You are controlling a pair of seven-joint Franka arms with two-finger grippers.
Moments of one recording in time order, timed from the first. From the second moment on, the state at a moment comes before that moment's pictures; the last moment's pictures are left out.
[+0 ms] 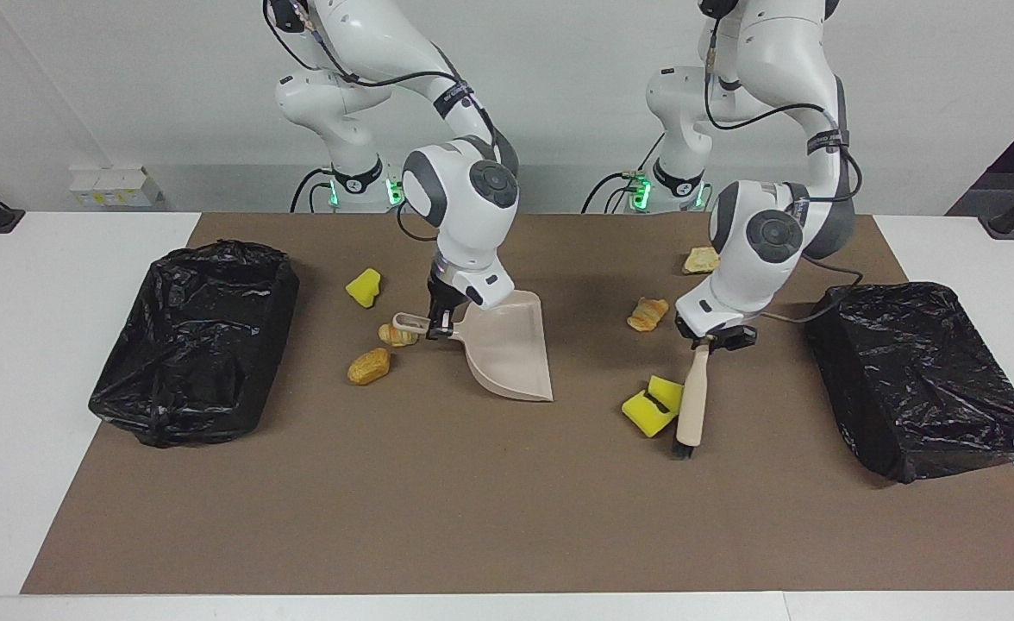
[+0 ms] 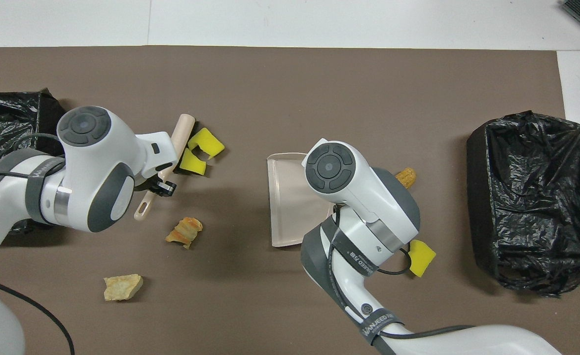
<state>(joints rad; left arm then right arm) -0.17 0.21 -0.14 -1.98 0.07 2.05 0.13 0.48 0.29 0.04 -1.80 -0.33 1.92 -0.95</state>
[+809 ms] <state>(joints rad) -0.18 0.10 -0.55 -2.08 -0.03 2.00 -0.40 0.48 0.29 0.04 -1.81 -0.34 1.93 -0.95</state>
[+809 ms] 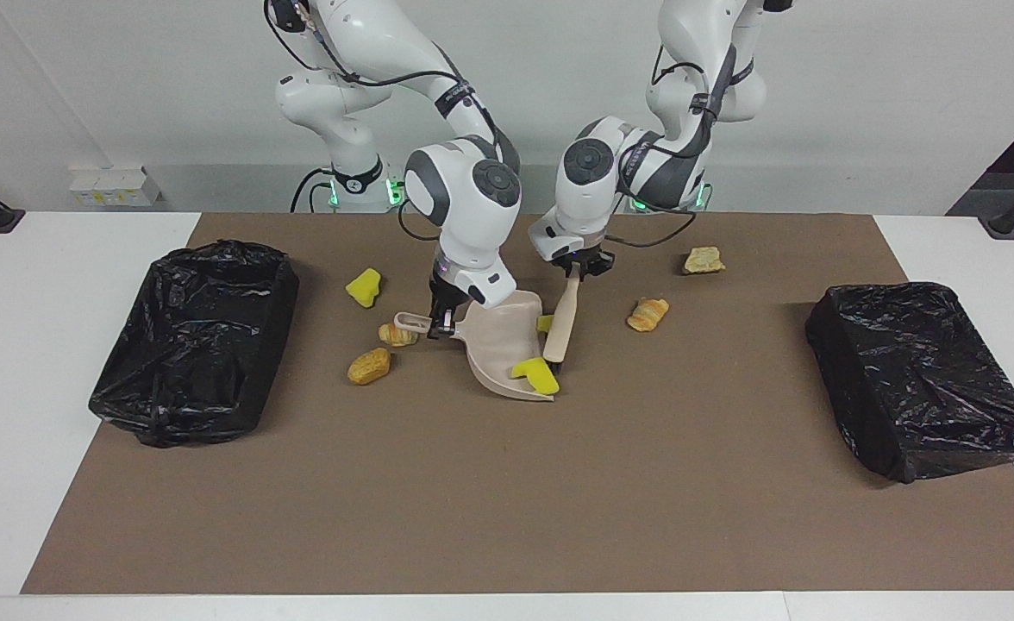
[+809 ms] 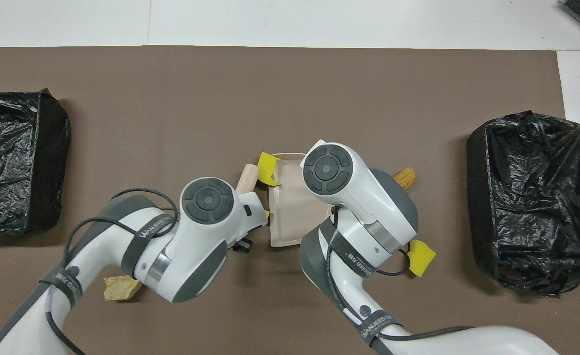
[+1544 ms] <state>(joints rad) -0.17 -0.06 -0.54 -2.03 -0.12 1.76 -0.56 0.46 0.28 0.04 -1.87 -0.27 2.00 -0.95</state>
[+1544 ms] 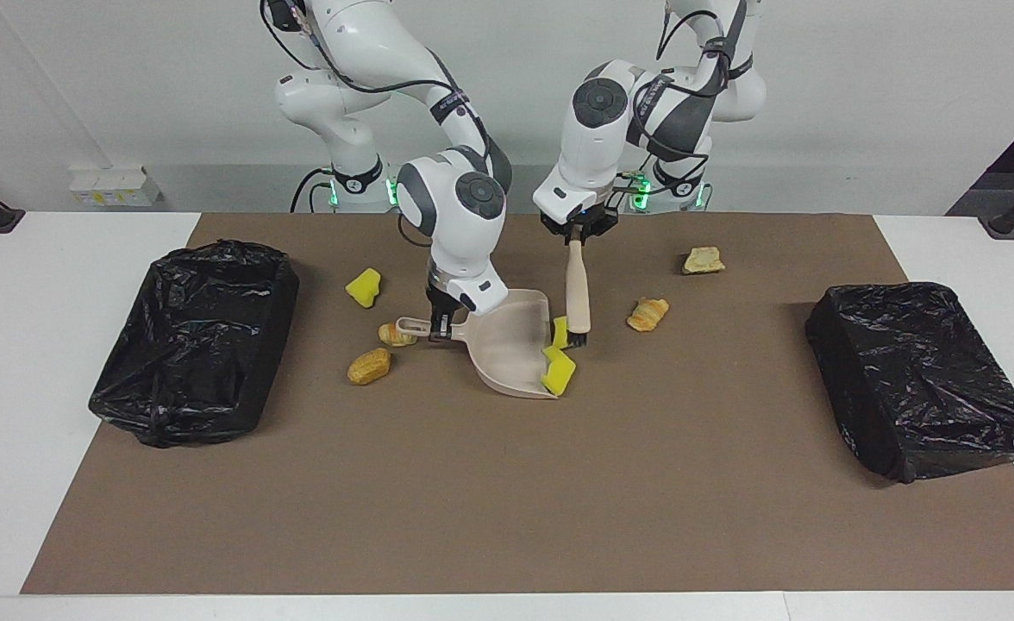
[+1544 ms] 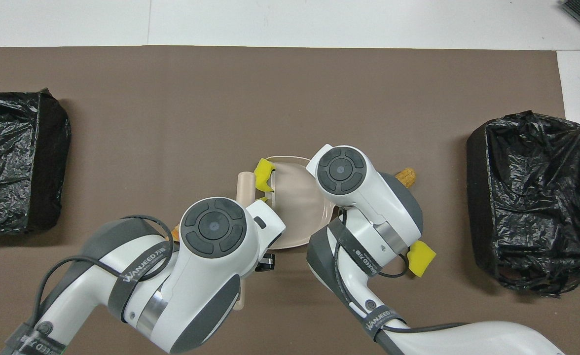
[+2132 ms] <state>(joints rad) -0.14 -0.22 -0.26 -2.26 -0.08 1.65 -0.59 0.51 0.26 0.04 -1.90 -0.27 2.00 -0.96</state>
